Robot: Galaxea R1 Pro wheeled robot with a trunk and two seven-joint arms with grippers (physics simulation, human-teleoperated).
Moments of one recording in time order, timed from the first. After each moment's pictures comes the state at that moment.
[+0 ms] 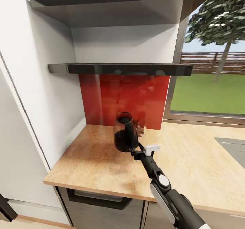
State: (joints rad) left arm -0.09 0.18 -0.28 0.04 0.52 -0.35 -0.05; right arm -0.42 -0.03 0.47 -1.22 -0.28 -0.12 -0.14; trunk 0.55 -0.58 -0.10
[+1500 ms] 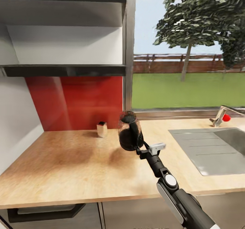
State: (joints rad) left arm -0.09 0.18 -0.27 0.04 0.52 -0.35 -0.04; right arm -0.42 -0.11 0.47 -1.26 -0.29 -0.12 -0.14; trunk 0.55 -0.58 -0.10
